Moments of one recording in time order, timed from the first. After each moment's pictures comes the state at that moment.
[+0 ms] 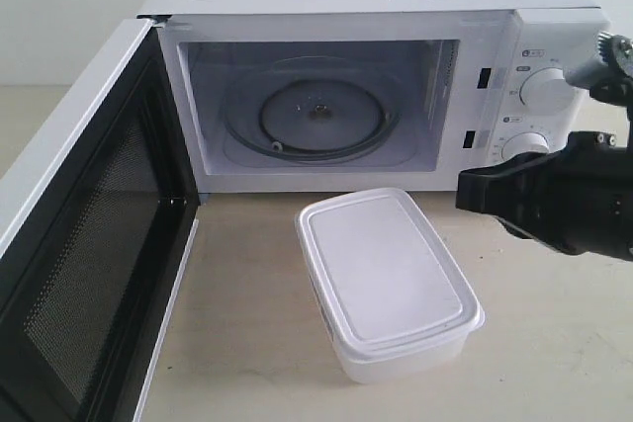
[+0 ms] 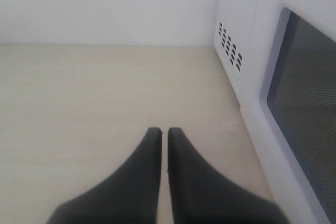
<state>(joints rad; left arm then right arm) 0.04 0.00 0.00 -0.22 0.30 0.19 0.45 1.09 -0.46 -1.24 -0.16 1.62</state>
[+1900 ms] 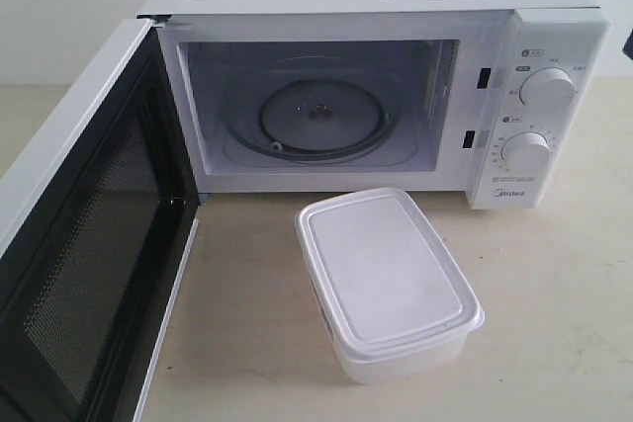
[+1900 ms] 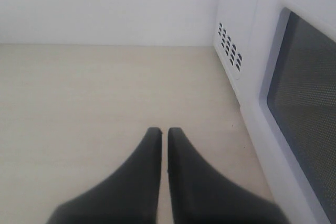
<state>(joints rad) 0.04 0.00 0.00 -0.22 0.30 0.19 0.32 0.75 -0.50 -1.59 0.03 1.96</state>
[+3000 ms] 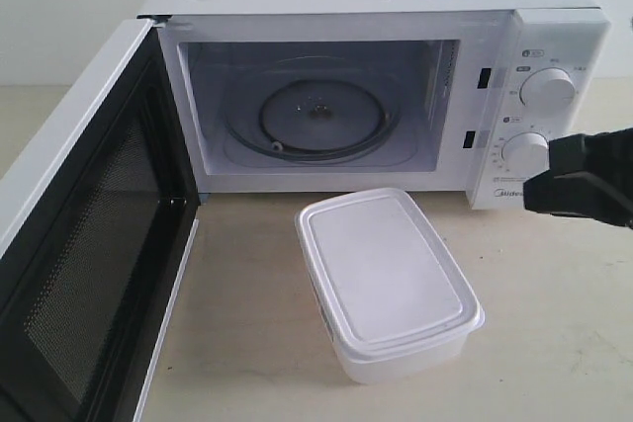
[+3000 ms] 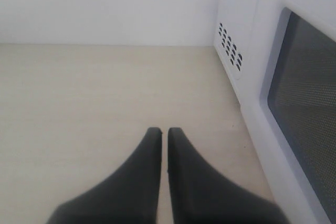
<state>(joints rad) 0.04 0.00 0.00 -0.22 0.30 0.19 0.08 1.06 -0.65 0.79 0.70 -0.53</state>
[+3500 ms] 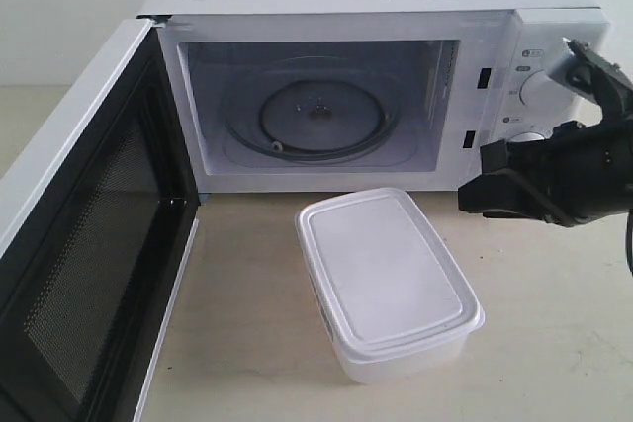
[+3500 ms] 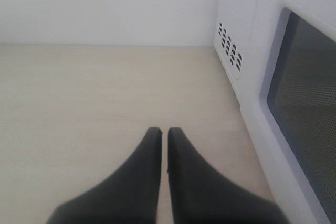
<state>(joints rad) 0.04 0.00 0.00 -0.22 0.30 0.19 0.06 1.46 -0.70 1.20 0.67 -0.99</state>
